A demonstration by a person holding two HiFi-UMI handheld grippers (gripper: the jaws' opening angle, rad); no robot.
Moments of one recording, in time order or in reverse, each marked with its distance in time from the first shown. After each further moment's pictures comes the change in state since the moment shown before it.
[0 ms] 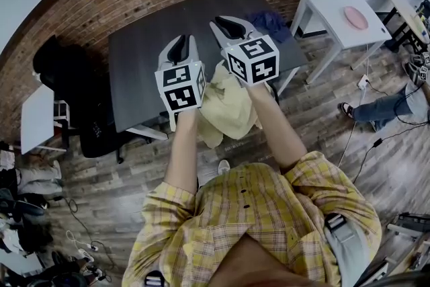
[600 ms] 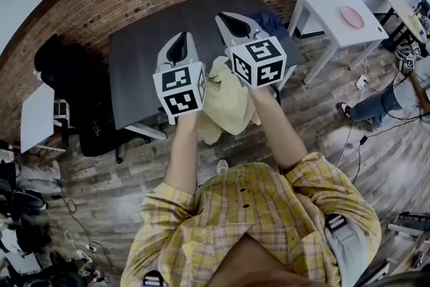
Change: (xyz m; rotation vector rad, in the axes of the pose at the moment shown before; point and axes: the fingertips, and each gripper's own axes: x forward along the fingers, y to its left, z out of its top) left arm -0.040 -0.018 0.025 0.009 -0.078 0.010; right arm -0.043 0.010 0.030 -0.016 -0.091 -0.037
